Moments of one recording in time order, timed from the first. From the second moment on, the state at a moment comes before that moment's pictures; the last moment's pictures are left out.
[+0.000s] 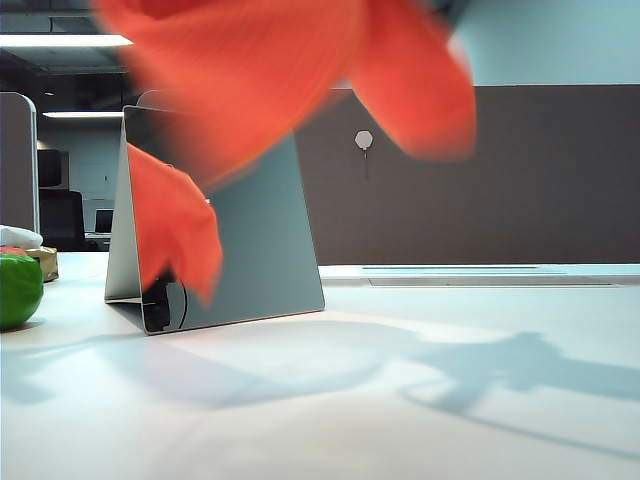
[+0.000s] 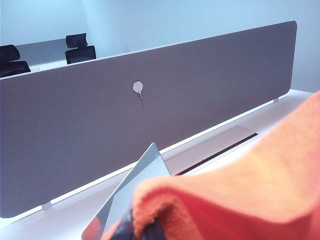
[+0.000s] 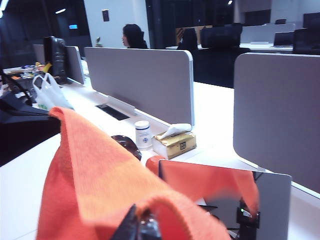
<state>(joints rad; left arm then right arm) -0.18 0.70 0.70 0.10 0.42 0.14 0.68 1.09 0.86 0.36 -0.27 0.09</state>
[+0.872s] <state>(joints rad) -0.18 0.84 0.70 0.03 0.25 0.03 0.60 1.29 0.92 0.46 -0.16 0.07</state>
